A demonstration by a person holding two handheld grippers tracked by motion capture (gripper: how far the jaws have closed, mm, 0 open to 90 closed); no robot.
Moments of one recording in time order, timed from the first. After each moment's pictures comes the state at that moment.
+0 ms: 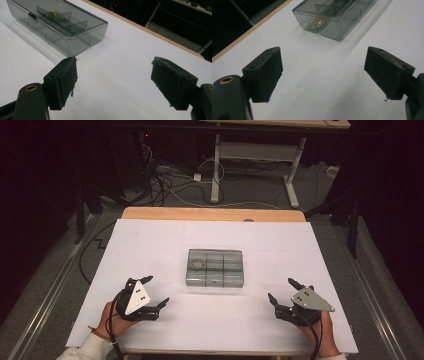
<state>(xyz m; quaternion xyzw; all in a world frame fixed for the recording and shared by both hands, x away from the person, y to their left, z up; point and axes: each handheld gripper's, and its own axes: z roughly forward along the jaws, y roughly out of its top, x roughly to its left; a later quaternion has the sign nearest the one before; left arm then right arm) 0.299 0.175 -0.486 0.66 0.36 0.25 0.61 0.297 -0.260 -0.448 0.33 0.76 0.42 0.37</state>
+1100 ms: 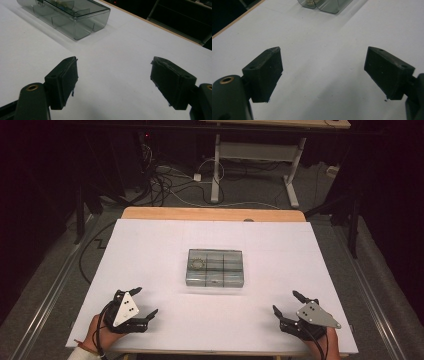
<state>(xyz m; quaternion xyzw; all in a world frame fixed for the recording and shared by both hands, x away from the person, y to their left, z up) 0.275 0.199 -0.501 0.67 0.39 0.24 0.59 0.269 -0.272 -0.467 0.34 0.76 0.41 0.36</state>
